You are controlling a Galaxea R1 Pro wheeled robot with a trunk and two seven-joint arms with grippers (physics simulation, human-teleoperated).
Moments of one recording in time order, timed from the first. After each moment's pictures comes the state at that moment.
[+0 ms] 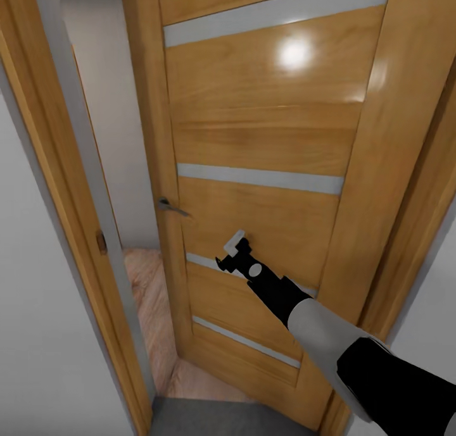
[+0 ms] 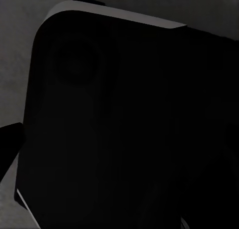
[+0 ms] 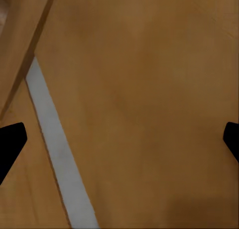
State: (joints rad) left arm 0.00 -0.04 0.05 -0.06 0.19 -0.01 0.00; right arm -1.04 0.17 0.60 -0.47 0.21 0.02 0.05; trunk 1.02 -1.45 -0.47
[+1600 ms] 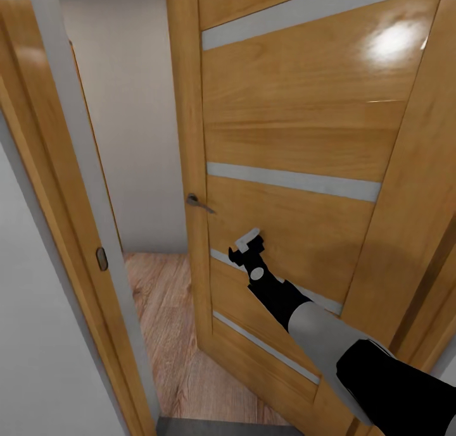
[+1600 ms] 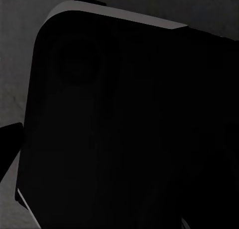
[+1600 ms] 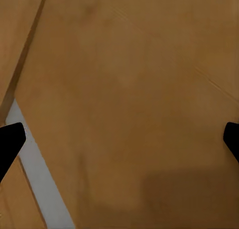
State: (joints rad) left arm 0.00 -0.04 0.06 -0.06 0.19 -0.01 0.00; right arm -1.02 0.17 0.60 -0.44 0.13 0.00 -0.25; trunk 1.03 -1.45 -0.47
